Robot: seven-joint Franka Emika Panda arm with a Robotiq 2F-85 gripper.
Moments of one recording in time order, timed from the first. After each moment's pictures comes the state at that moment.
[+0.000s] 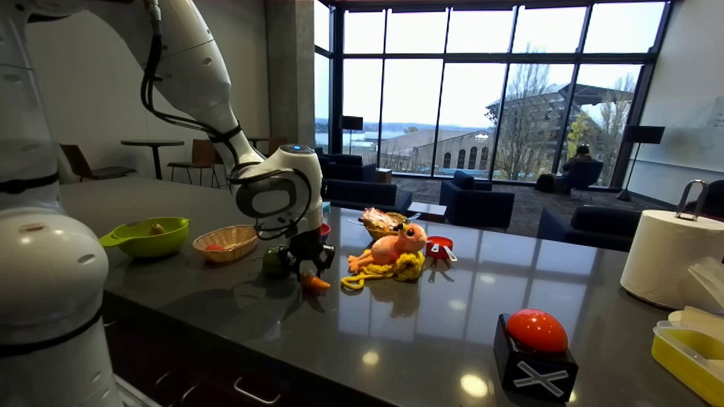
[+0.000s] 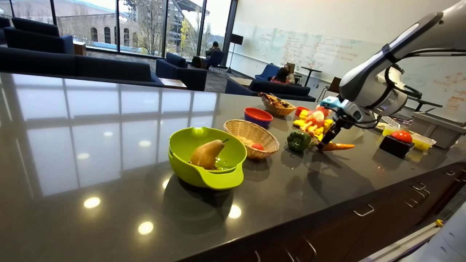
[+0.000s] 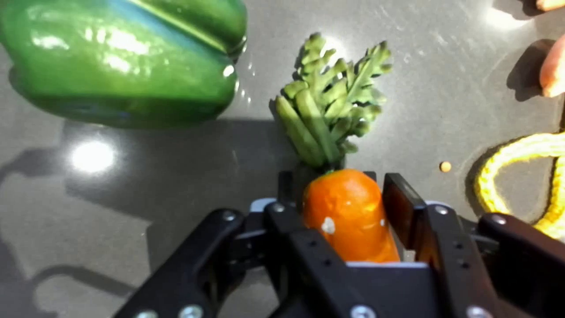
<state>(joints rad) -0.12 -0.05 -0.05 -2.68 0.48 2.84 2.00</state>
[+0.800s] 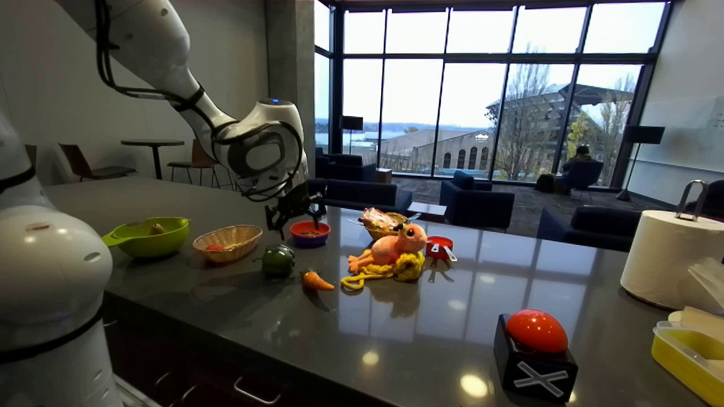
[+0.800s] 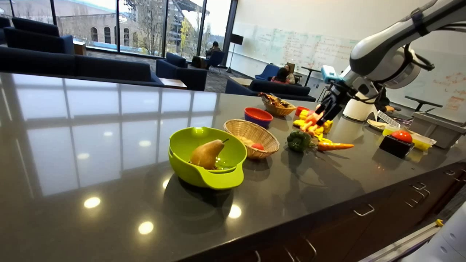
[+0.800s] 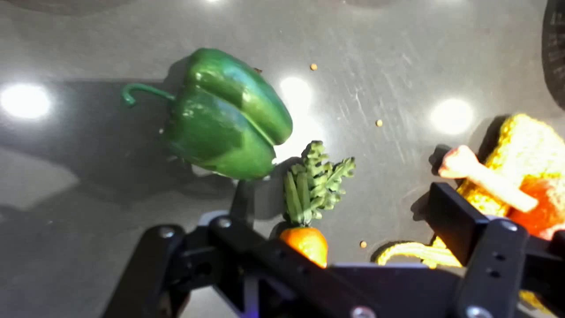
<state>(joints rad) -0.08 -0.28 -0.01 -2.65 0.28 2.70 1.90</state>
